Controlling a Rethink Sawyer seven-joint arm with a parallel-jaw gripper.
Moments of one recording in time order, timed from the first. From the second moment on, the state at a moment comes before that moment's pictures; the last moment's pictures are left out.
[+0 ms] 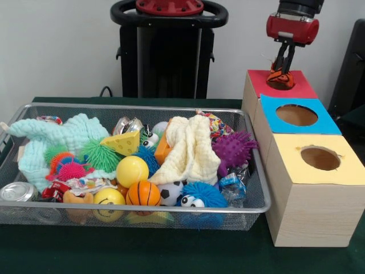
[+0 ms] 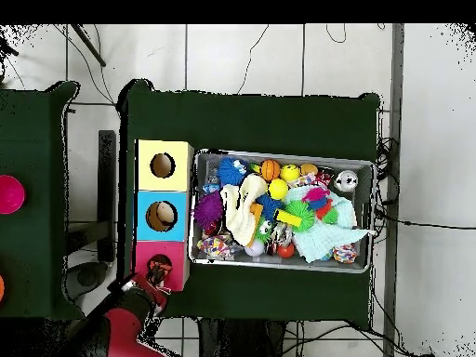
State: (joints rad) arm 0.58 -0.79 -0.27 2.32 0.78 -0.21 2.18
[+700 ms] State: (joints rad) arm 0.53 -0.78 -0.27 2.31 0.78 -0.22 2.18
